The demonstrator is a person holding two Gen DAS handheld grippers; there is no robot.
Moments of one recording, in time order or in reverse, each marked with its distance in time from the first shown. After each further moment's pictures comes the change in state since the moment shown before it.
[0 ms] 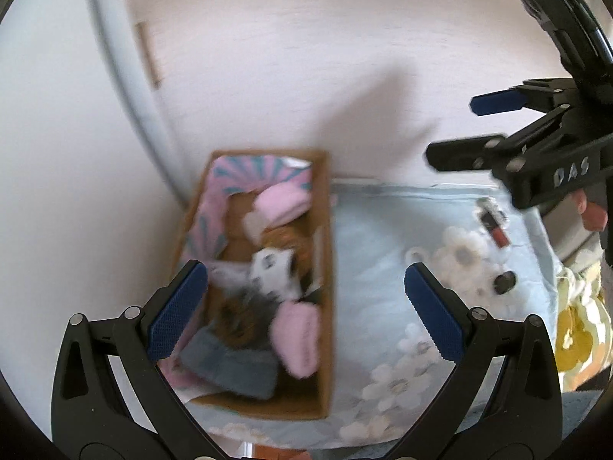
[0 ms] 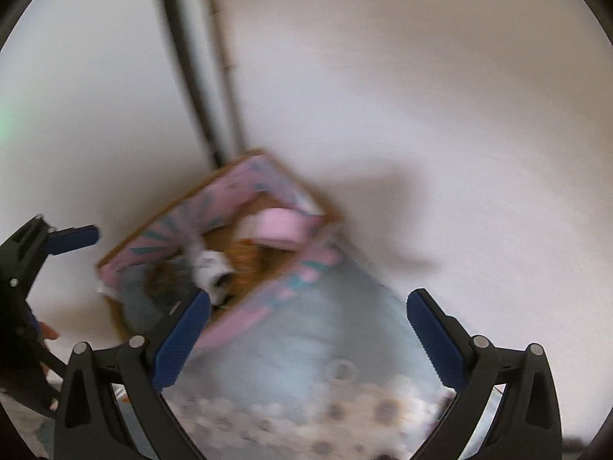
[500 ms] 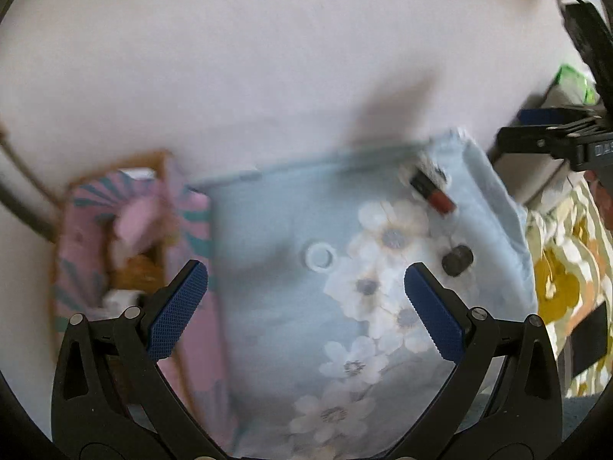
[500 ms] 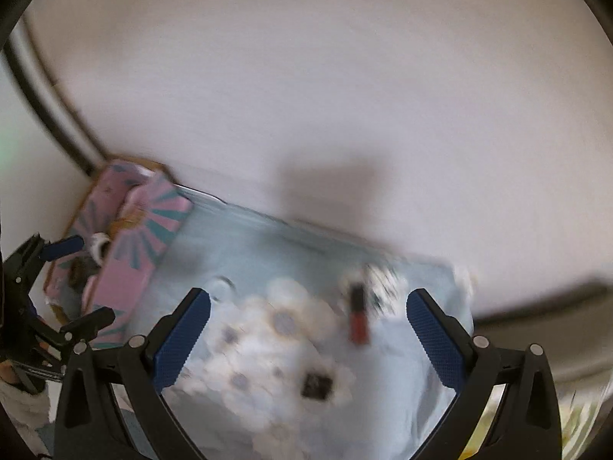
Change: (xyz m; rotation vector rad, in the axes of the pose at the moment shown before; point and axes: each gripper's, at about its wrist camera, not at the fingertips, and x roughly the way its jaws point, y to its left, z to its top) left arm 0.089 -0.108 0.003 0.210 0.131 -0.216; right arm -0.037 -0.153 -0.146 0.459 0.064 -0.154
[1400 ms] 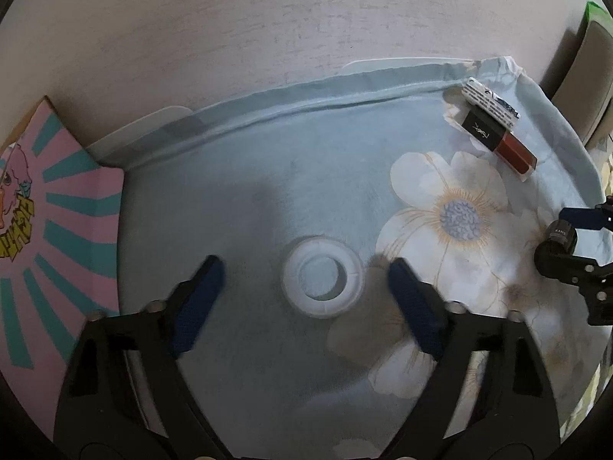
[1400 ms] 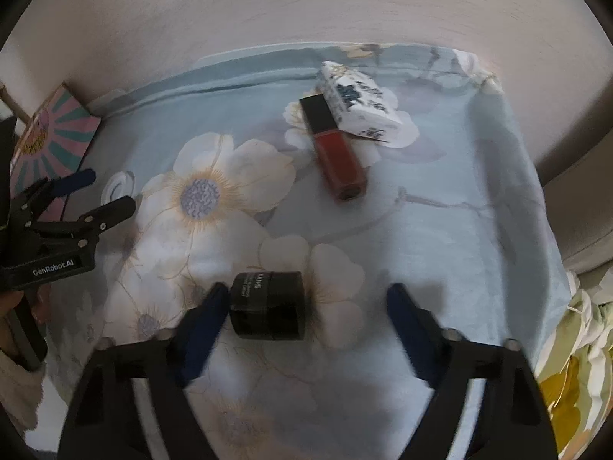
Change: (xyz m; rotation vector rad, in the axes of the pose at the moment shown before) left arm 0.143 -0.013 -0.023 0.080 0.011 0.067; right arm 0.128 -0.016 -0.134 0.186 0.106 -0.049
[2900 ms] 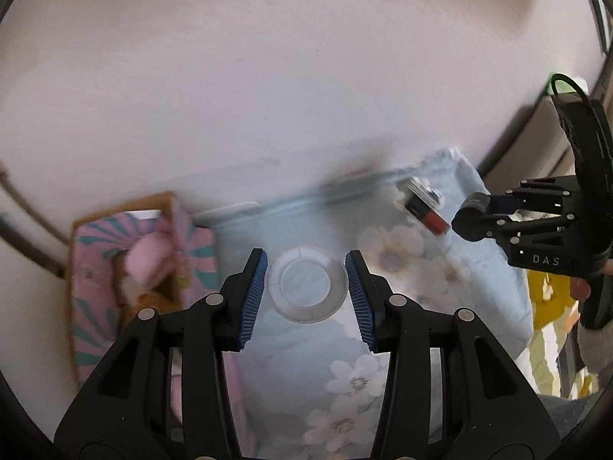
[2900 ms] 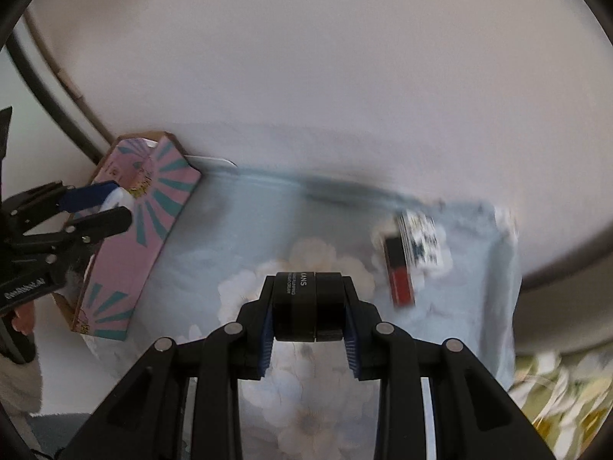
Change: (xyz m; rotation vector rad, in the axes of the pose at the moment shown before) left arm -0.176 0.038 0.048 -0.069 -0.093 -0.044; right arm -0.101 0.066 0.074 -0.181 -0.108 0.137
